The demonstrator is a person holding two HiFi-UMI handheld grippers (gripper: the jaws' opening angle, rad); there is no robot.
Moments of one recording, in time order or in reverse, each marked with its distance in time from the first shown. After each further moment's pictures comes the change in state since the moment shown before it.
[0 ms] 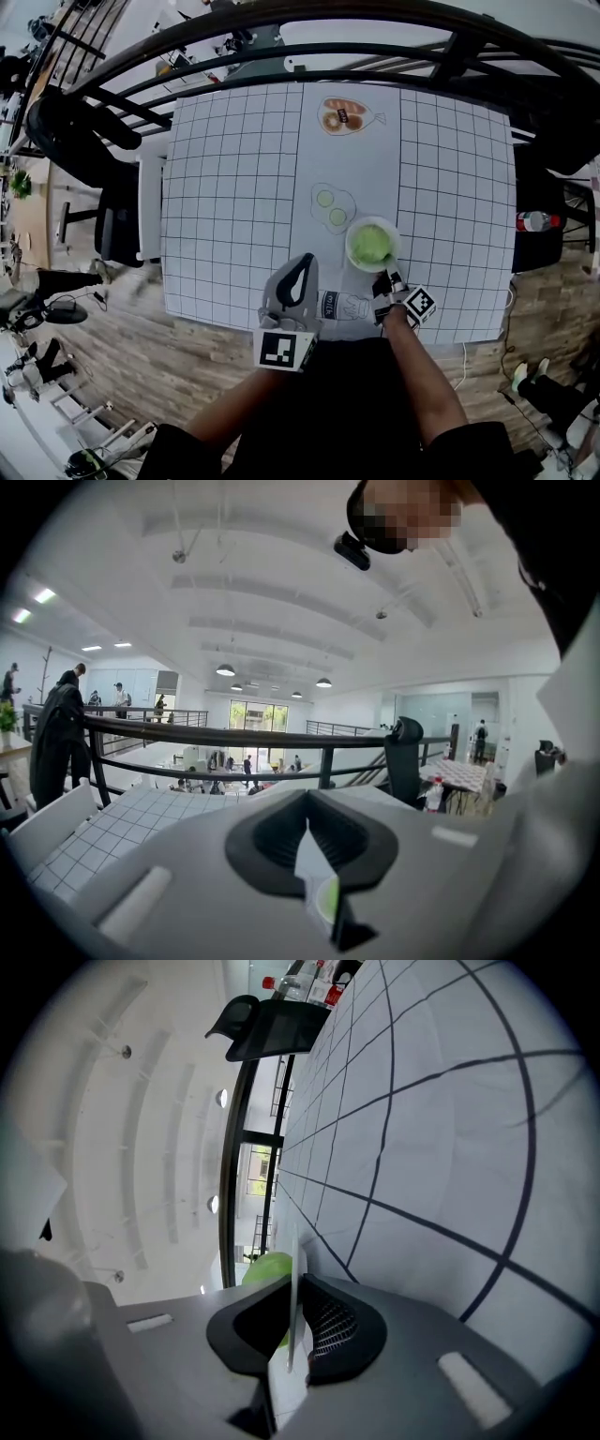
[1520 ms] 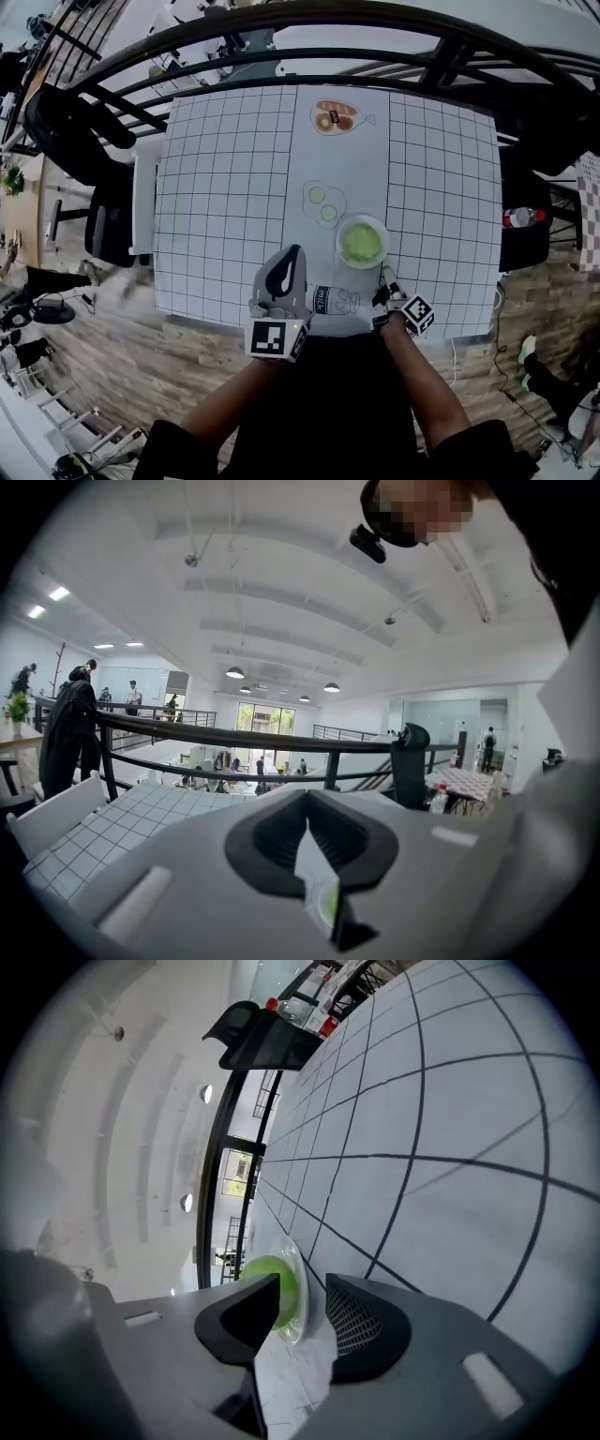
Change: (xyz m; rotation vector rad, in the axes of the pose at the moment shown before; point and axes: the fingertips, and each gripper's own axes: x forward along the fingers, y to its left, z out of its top) left arm -0.014 0.010 0.001 -0.025 -0.041 0.040; right arm -0.055 -0.015 0.001 0.010 -0.020 -0.164
